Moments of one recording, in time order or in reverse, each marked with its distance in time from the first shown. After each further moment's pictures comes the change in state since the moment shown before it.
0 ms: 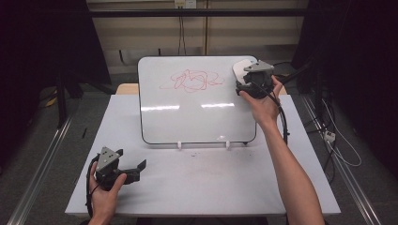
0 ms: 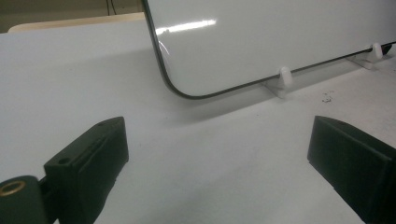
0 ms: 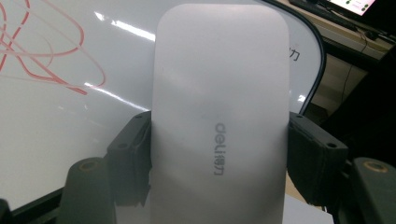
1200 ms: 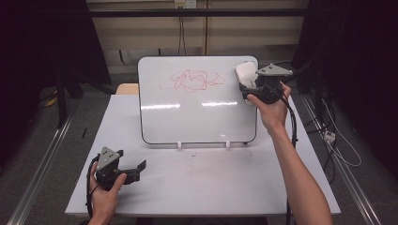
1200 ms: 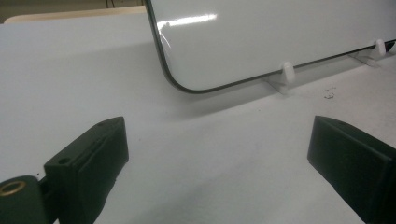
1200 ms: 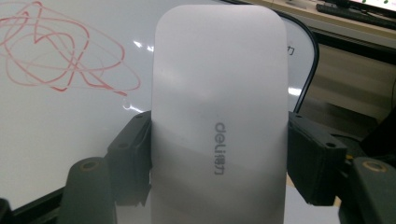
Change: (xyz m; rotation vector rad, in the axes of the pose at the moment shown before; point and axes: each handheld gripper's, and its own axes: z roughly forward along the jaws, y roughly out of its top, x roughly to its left) left arm 0.002 -0.002 0.003 0.018 -0.010 -0.021; right arm -0.014 -0.014 -0.027 -0.097 0.144 0.092
